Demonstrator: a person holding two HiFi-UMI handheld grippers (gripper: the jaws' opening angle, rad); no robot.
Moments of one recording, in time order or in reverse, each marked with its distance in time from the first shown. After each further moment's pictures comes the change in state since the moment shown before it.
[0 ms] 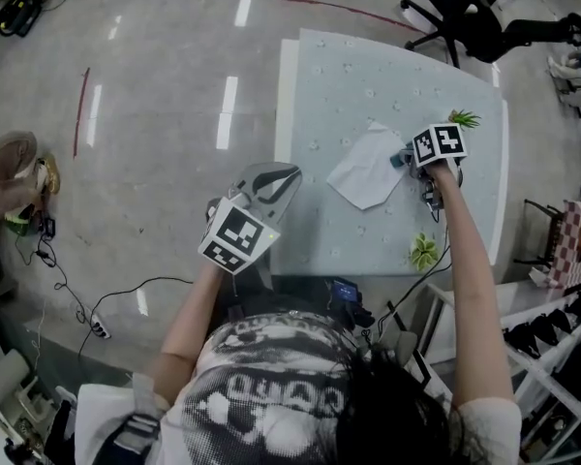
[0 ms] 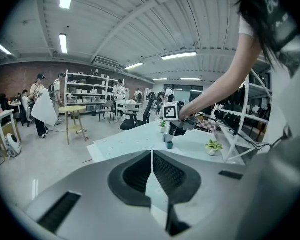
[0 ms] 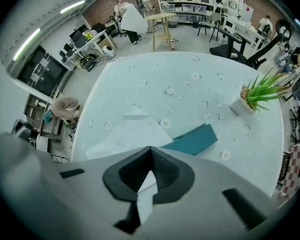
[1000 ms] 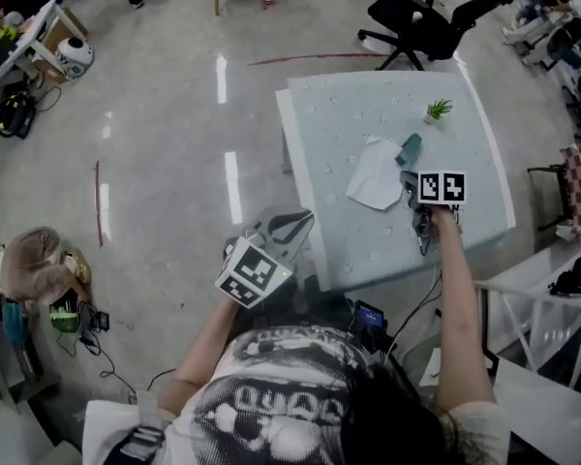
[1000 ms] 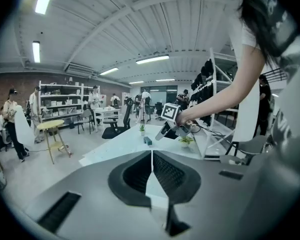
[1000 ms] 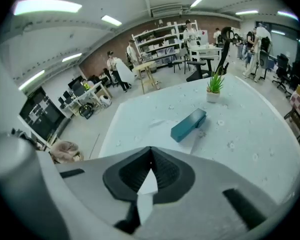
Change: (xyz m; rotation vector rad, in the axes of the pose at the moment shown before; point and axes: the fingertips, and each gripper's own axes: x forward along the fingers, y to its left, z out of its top) left arm -0.101 -0.035 0.018 0.195 -0.031 -0.230; right arm -0.072 0.082 -0.056 0.266 -0.529 -0.010
